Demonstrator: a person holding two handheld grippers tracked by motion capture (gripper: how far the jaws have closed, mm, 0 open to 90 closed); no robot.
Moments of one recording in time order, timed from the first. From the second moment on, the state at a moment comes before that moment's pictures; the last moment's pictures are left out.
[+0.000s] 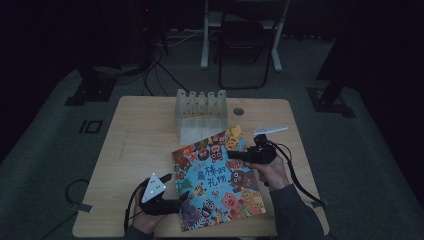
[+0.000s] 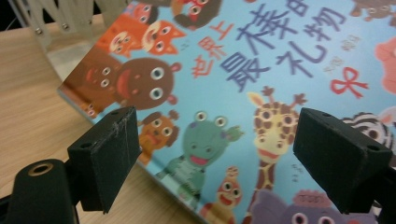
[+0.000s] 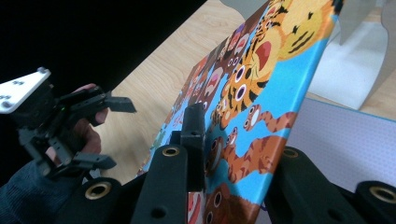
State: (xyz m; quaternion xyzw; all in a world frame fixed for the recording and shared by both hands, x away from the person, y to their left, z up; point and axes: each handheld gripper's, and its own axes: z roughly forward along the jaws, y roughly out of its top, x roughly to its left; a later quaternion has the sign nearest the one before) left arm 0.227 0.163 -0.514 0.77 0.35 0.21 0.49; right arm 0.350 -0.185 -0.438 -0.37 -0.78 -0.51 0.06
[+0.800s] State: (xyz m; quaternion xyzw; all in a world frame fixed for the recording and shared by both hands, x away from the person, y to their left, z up) left arm 0.269 0.198 -0.518 0.75 0.40 0.14 0.52; right arm 0.342 -0.187 -0.427 -0.31 -0.78 -0.54 0.04
